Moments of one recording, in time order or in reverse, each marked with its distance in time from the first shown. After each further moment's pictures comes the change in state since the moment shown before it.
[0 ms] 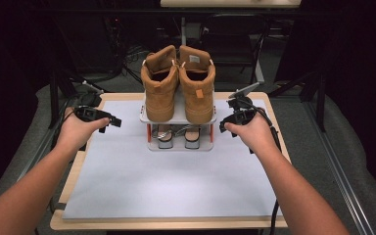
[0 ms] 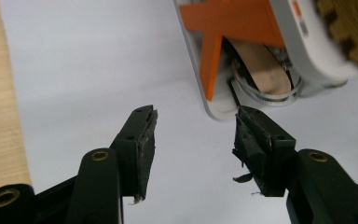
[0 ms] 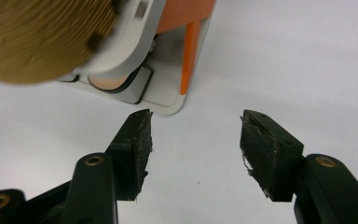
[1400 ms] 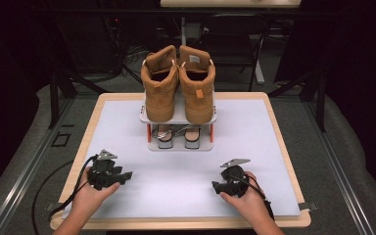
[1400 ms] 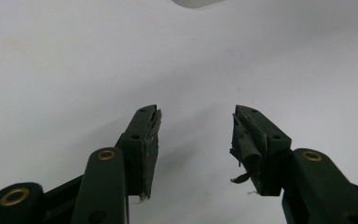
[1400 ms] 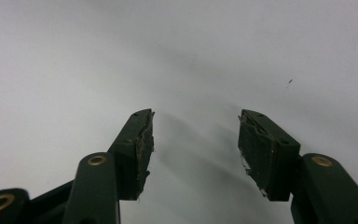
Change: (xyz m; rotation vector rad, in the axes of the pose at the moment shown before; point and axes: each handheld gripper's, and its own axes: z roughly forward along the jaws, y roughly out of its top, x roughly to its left) left arm -0.022 -0.156 0.070 -0.132 -0.012 0.238; right arm 0.019 -0.173 0.086 -0.148 0.071 -0.231
